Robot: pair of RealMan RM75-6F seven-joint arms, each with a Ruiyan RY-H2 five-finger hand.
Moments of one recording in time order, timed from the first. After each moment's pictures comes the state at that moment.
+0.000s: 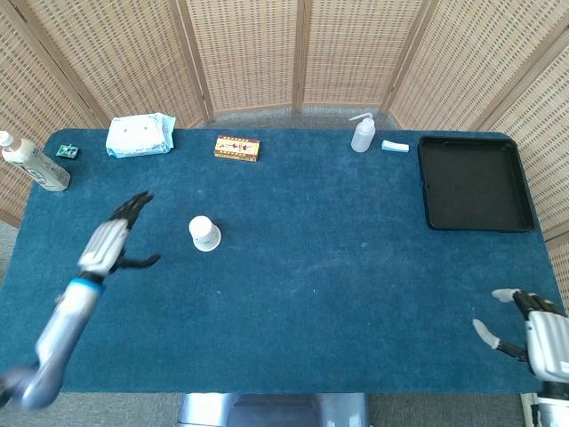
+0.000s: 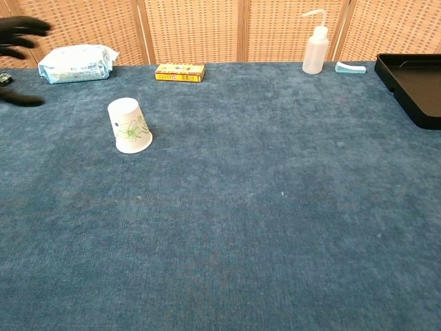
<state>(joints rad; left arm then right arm) -0.46 -1.21 -0.18 -1.73 1.22 1.10 -0.14 -0.02 -1.10 0.07 -1.76 -1.48 1.53 -0.05</state>
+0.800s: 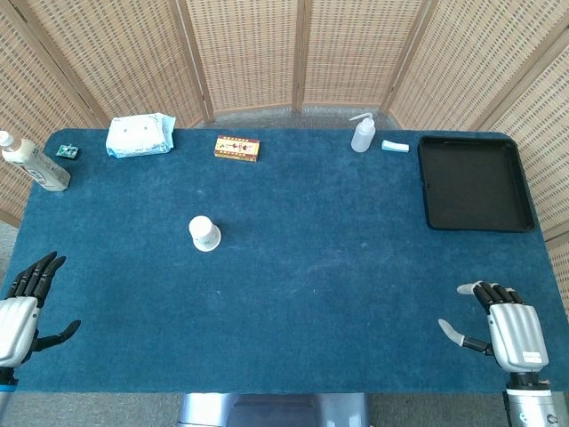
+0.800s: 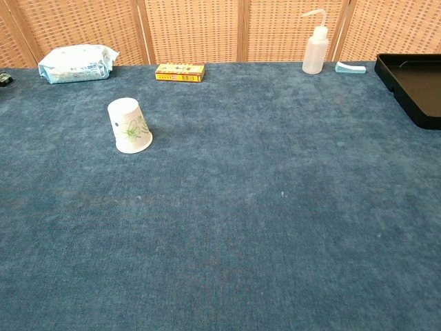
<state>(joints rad) -0.09 -1.01 0.06 -1.92 1.50 1.51 0.04 0.02 -1.14 0.06 -1.79 -1.56 1.53 -0.16</state>
